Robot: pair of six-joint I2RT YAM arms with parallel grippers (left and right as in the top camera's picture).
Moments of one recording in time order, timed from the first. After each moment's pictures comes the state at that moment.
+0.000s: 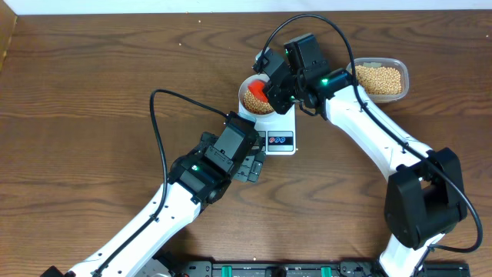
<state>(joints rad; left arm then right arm) -0.67 1.26 0.92 -0.68 -0.21 -0.25 0.47 1.90 1.50 -0.52 -0.31 -0.30</state>
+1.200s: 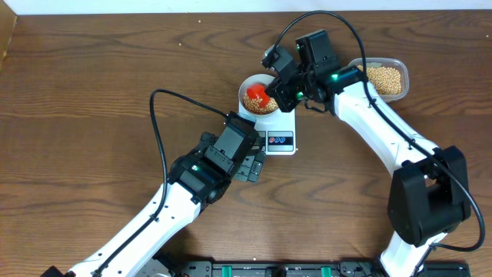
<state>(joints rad) -0.67 1.26 0.92 -0.68 -0.21 -0.25 0.41 1.90 1.50 -0.53 -0.45 -0.23</state>
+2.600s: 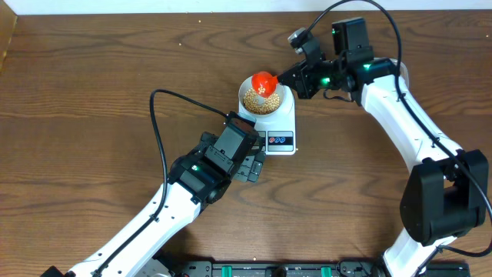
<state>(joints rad) -0.67 1.26 0.92 -0.68 -0.21 -0.25 0.26 1.87 1.50 -0.50 -0.74 -0.12</state>
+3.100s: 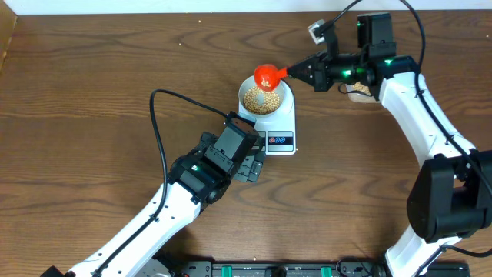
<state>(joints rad) -0.67 1.26 0.92 -0.68 -0.21 -0.25 0.16 1.87 1.50 -0.46 -0.99 -0.05</state>
